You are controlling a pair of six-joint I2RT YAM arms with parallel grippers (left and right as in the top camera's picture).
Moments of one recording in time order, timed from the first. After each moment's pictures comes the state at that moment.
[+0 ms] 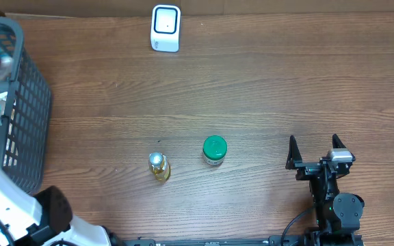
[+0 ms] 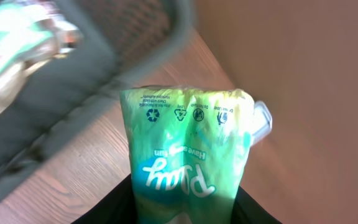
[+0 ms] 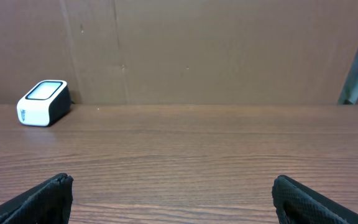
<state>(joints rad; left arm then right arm) 0.47 1.78 2.60 -1.69 0.25 -0.52 0.01 0.01 0.02 -0.04 -0.02 0.01</state>
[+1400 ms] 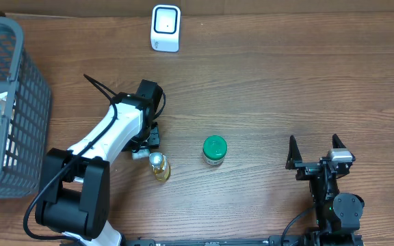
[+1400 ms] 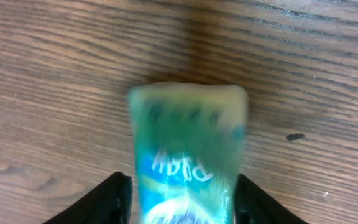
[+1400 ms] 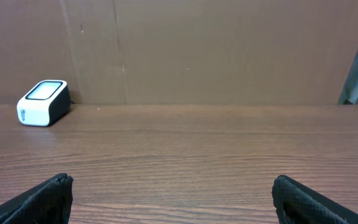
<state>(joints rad) -0.28 1.78 1.12 -0.95 -0.19 -0.43 0.01 0.01 0.02 -0.03 -0.02 0.01</state>
